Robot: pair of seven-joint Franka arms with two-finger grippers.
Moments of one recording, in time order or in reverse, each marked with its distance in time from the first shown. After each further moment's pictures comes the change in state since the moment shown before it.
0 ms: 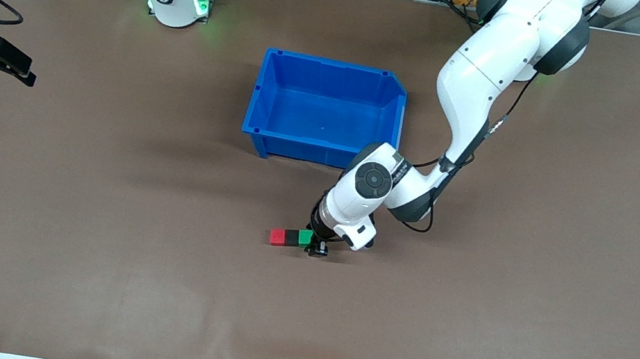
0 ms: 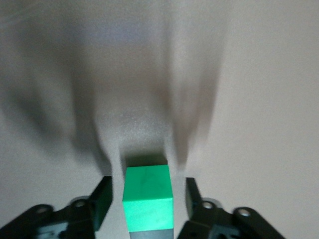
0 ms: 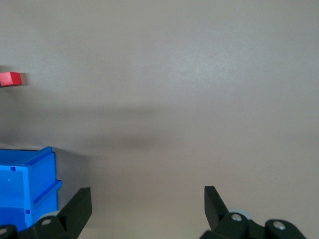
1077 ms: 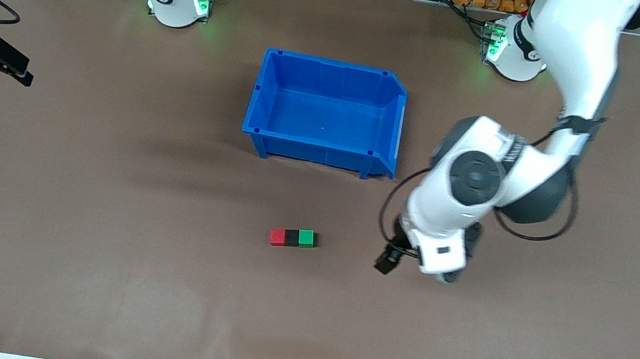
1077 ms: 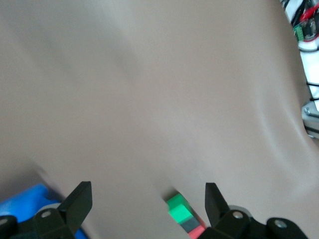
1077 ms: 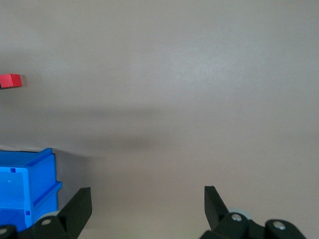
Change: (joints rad) left arm 0.216 -0.413 0.031 -0.020 0.103 -0.619 0.748; right arm 0.000 0.001 -0.002 0.004 0.001 0.001 0.000
